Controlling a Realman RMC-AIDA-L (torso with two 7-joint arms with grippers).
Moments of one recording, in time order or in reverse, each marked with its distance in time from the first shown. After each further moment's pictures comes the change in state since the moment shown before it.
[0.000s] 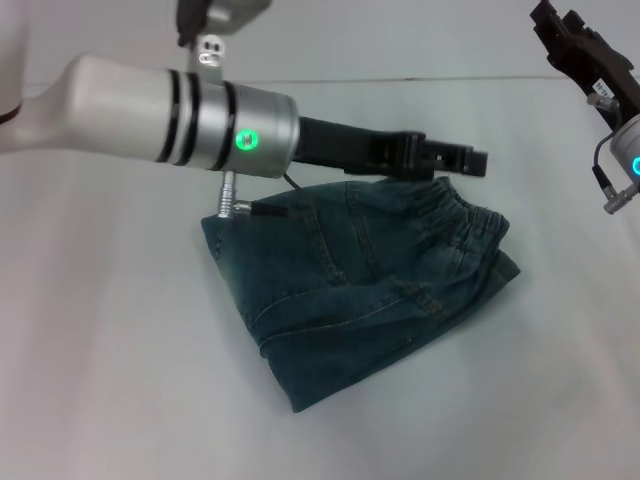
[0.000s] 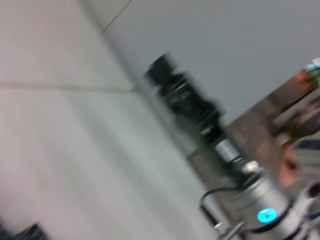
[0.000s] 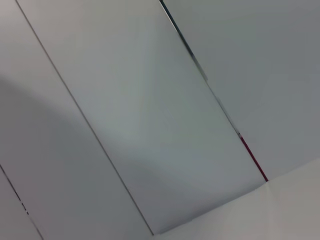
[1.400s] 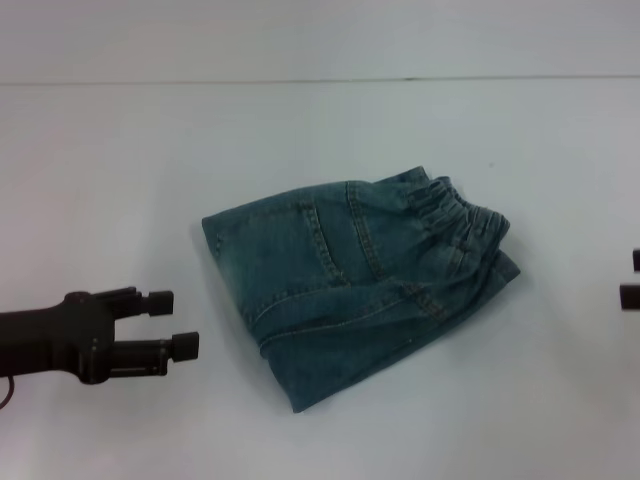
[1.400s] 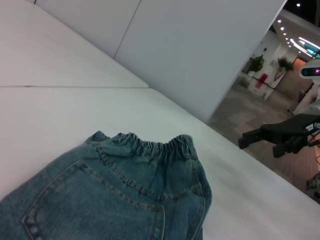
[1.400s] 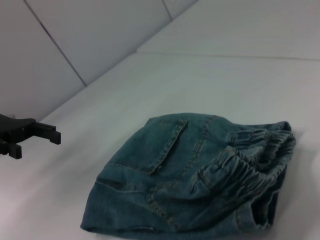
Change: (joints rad) left arm 0.556 0.084 -0.374 0.204 0.127 0.521 0.685; right arm -0.071 -0.161 -0.936 -0.825 -0.335 -0.922 0.746
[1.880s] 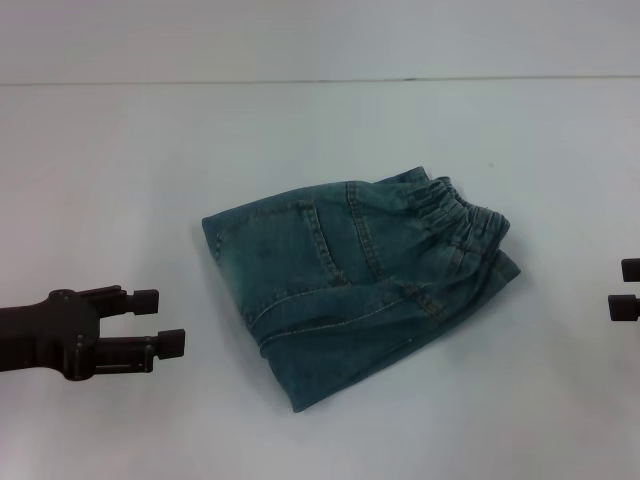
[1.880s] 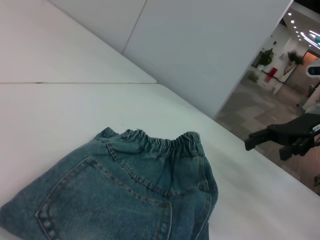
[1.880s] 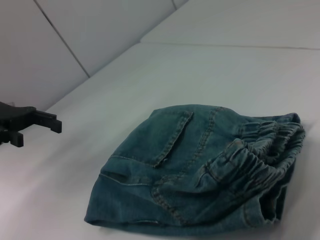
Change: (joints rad) left arm 0.011 0.001 -0.004 0.063 0.010 0.017 -0.047; right arm 0.004 0.019 -0.022 -0.021 -0.001 -0.001 0.006
